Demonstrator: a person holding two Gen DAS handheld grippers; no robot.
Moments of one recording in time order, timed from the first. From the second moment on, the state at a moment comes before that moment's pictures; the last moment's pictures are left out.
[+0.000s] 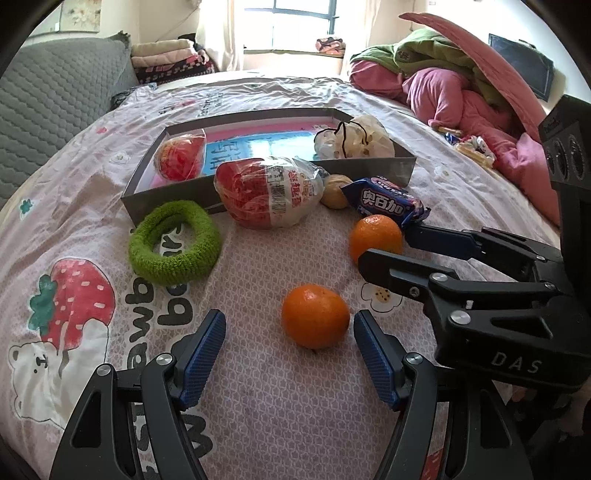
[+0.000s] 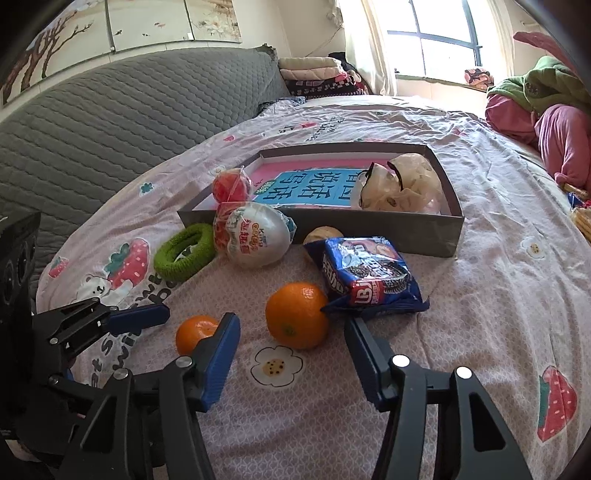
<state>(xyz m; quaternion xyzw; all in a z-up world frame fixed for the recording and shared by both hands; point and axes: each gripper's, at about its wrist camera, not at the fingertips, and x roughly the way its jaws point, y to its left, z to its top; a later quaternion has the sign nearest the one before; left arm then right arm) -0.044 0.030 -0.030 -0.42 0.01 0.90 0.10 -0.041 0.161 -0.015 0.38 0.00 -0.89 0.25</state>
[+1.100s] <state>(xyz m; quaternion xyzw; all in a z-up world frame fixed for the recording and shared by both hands) -0.056 0.033 -0.036 -0.41 -0.01 0.90 0.12 -0.057 0.156 -0.026 0.41 -0.03 -0.87 0.26</state>
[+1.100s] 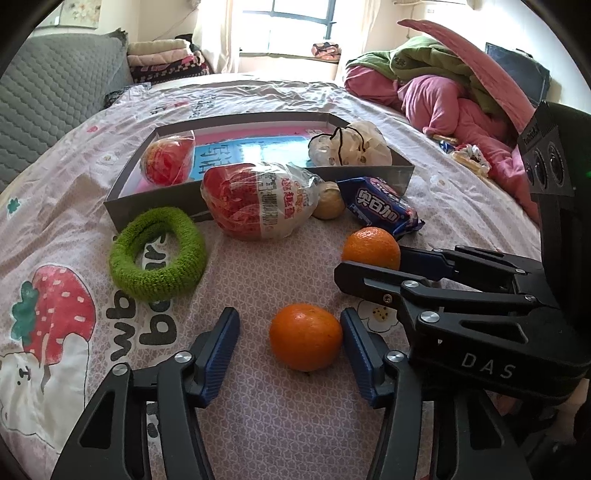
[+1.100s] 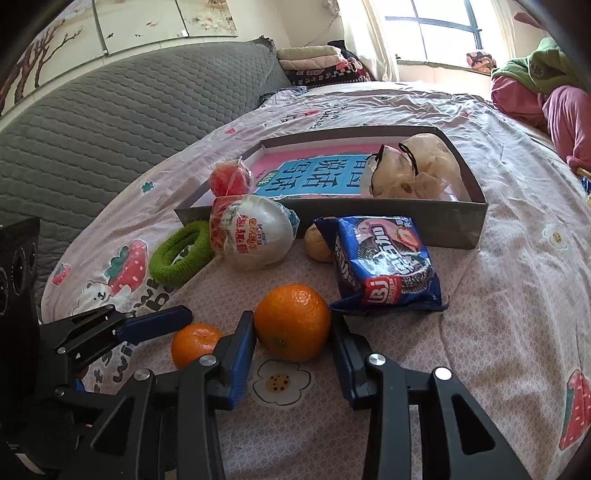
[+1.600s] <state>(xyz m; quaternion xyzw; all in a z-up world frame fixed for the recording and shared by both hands) -0.057 0.039 -0.040 -0.42 -0.02 0.90 0.14 -0.054 0.167 -0.022 0.41 -0.06 -0.87 0.27</state>
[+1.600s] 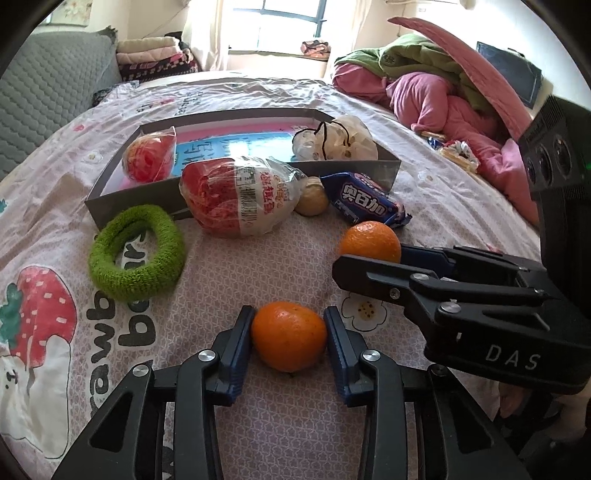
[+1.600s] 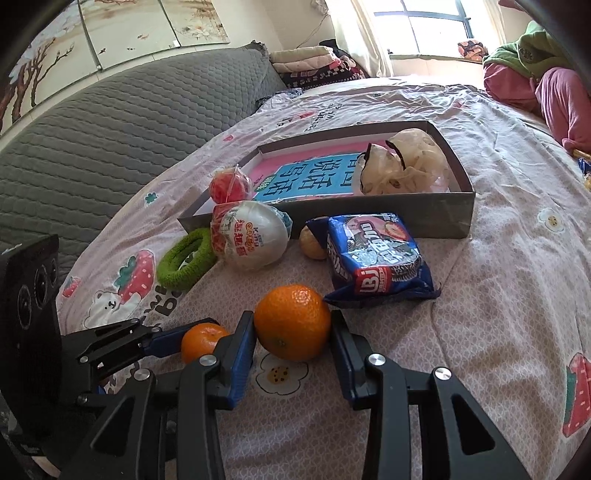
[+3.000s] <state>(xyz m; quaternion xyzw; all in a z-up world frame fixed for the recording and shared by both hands) -0.035 0.014 0.001 -0.36 -0.02 0.93 0.11 -0.029 0.180 0.015 0.32 -0.05 -0.90 0.28</state>
